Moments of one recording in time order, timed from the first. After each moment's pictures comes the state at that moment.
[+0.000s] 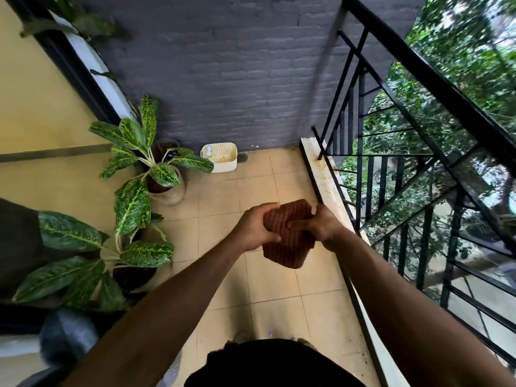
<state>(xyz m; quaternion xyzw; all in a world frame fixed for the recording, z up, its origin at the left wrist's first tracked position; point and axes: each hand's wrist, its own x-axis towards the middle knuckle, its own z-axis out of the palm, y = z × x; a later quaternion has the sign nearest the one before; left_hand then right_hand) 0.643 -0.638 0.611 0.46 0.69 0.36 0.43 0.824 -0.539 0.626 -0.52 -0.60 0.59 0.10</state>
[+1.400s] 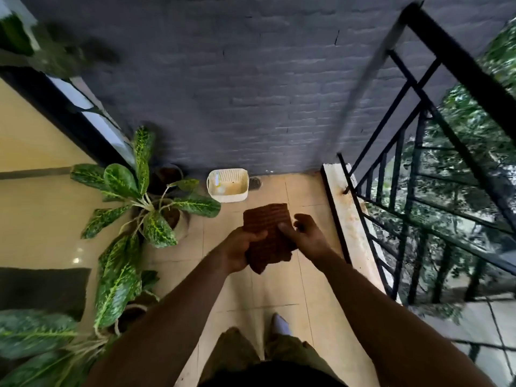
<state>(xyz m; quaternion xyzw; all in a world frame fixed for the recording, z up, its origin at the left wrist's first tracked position) 0.415 -0.378 0.572 0.09 0.52 0.52 0.67 0.588 -0.269 0.577 -0.48 -0.62 0.61 0.12</state>
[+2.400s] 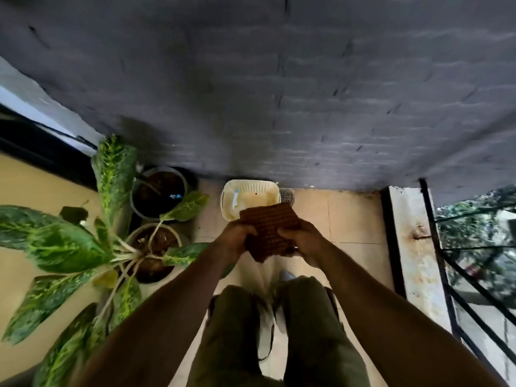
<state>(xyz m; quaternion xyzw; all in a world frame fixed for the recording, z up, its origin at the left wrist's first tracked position) 0.071 -0.090 0.318 -0.09 0.62 0.50 0.59 0.227 0.025 0.338 -0.51 -0.42 0.75 -0.03</state>
